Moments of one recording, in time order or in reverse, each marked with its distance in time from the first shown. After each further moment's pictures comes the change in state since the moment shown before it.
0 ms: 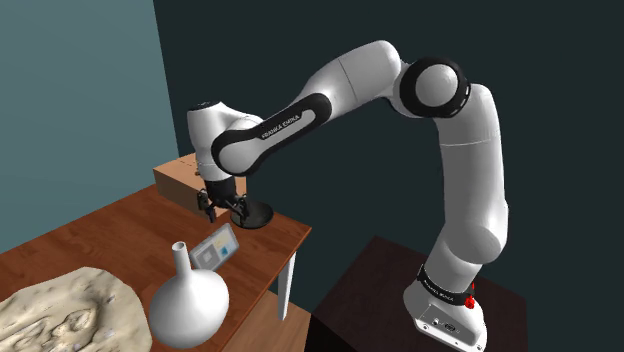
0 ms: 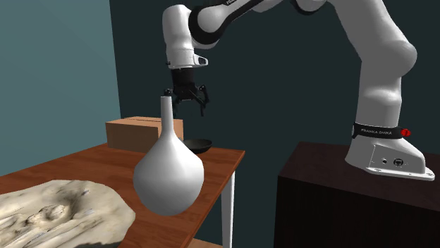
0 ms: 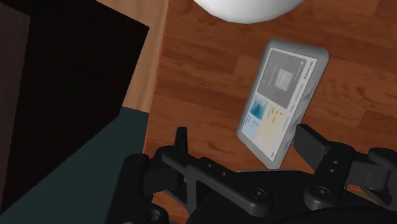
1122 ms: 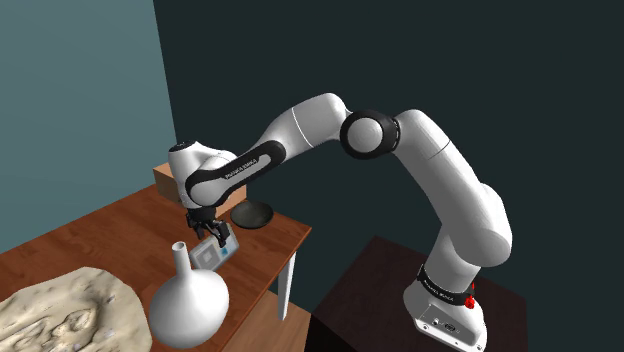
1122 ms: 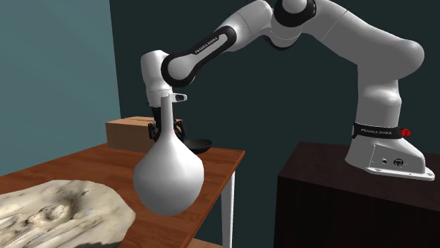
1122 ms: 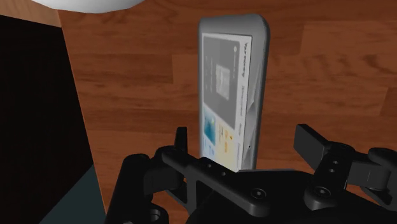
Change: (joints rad) arm 0.157 0.438 -0.150 0.435 -0.087 -0.030 0.219
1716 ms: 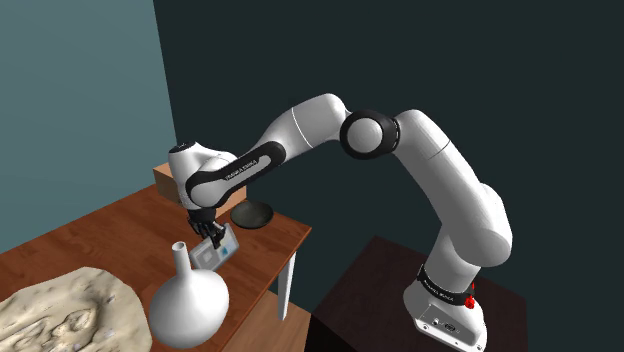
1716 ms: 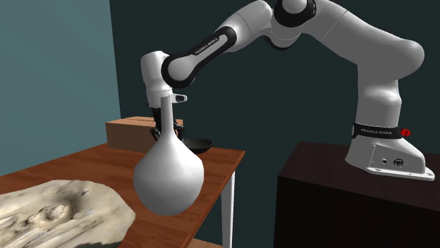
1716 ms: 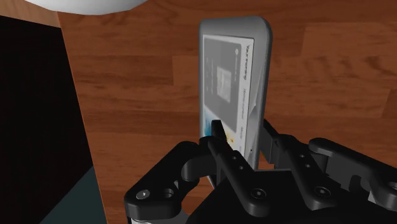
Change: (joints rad) arm 0.001 0.002 0.000 -0.004 -0.001 0.006 0.003
